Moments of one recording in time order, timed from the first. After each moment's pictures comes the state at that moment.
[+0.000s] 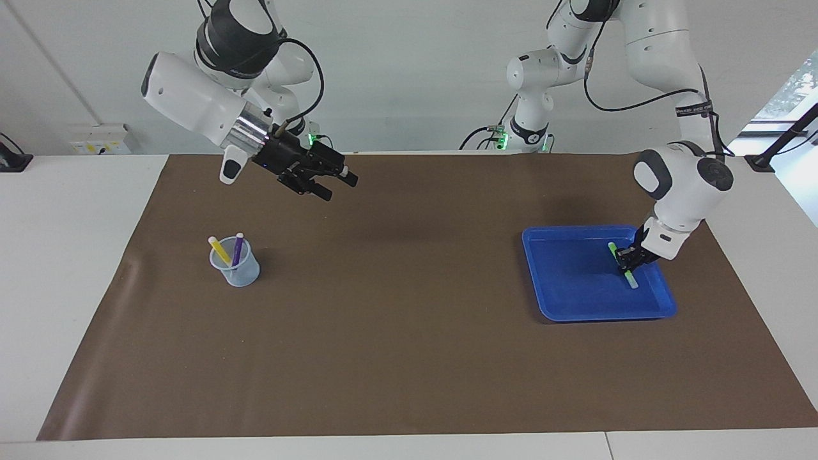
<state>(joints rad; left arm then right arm) 0.07 0.15 -0.07 -1.94 -0.04 2.08 -0.31 0.16 -0.06 0.07 -1.96 0.93 2.10 0.23</state>
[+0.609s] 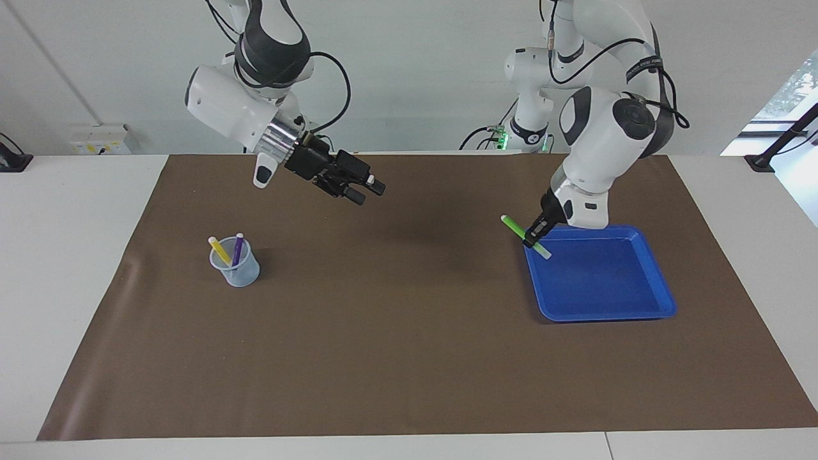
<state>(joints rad) -0.27 0.14 -0.08 -1.79 -0.20 1.98 -1.02 0.24 -0.06 0.07 -2.05 1.18 2.30 0.17</state>
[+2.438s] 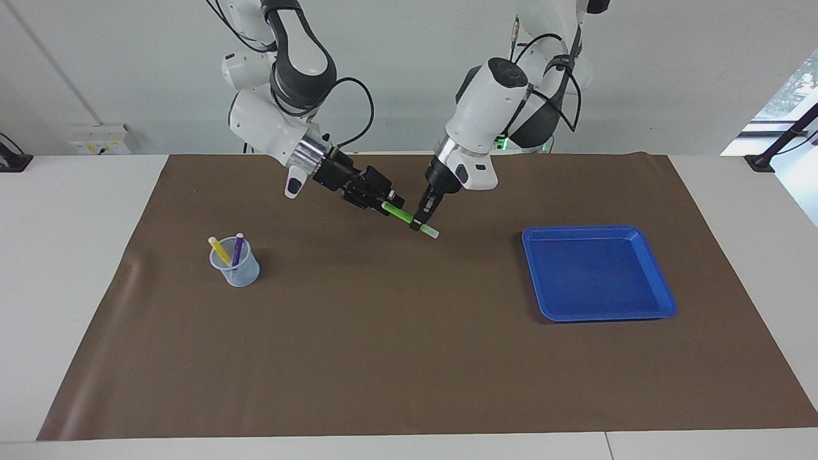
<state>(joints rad) -0.58 0.17 -0.07 -1.76 -0.30 2.29 -1.59 0.32 -0.05 0.07 -2.18 1.34 2.41 -0.03</state>
